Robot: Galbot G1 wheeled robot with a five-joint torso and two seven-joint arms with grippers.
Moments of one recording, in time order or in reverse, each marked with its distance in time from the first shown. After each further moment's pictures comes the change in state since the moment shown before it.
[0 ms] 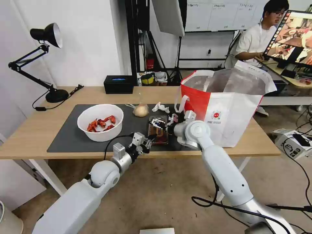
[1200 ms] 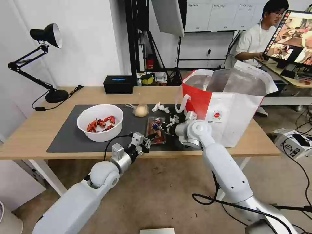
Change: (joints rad) left arm 0.025 0.003 -0.027 -0.011 -0.012 -0.020 0.004; right arm 0.003 -0.002 0.010 -0.041 0.056 -0.028 -0.002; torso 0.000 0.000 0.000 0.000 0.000
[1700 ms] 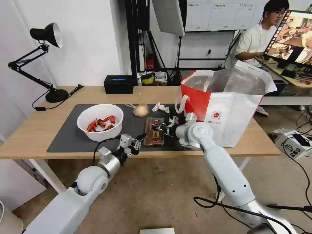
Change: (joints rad) left arm 0.147 0.052 -0.153 -0.091 -0.039 -0.048 0.008; right arm -0.023 -0.016 0.005 0.033 -0.039 -0.001 -0.063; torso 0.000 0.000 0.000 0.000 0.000
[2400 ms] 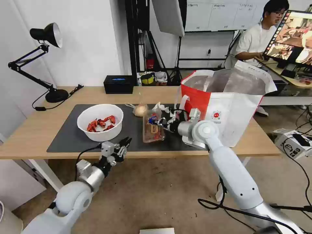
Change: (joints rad) left arm 0.299 -0.021 -0.243 -0.135 0.039 -0.031 -0.014; right arm -0.009 -0.046 0.011 0.146 0.030 0.038 -0.109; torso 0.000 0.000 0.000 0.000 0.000
